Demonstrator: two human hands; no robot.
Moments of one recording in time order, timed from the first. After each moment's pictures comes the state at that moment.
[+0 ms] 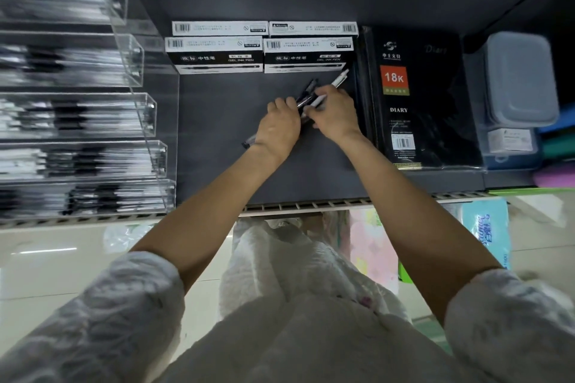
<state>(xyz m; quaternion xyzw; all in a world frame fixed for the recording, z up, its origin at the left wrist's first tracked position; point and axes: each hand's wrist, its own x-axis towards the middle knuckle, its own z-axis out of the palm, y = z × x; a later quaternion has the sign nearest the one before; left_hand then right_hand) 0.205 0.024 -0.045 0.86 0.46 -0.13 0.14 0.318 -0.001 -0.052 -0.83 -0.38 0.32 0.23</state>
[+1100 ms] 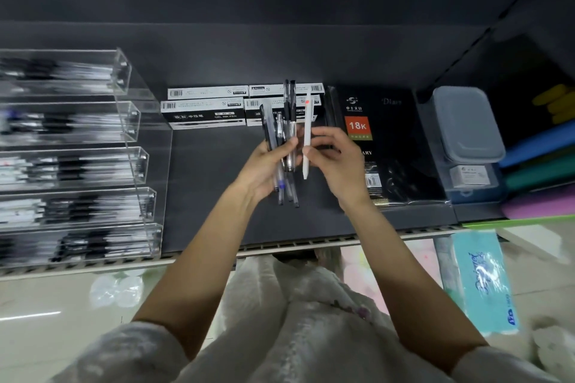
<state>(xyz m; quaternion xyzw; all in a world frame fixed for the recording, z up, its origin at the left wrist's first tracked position) 0.205 0.009 0.018 0.33 0.37 0.24 0.83 0.318 -0.069 0.032 -0.69 -0.34 0.34 0.55</state>
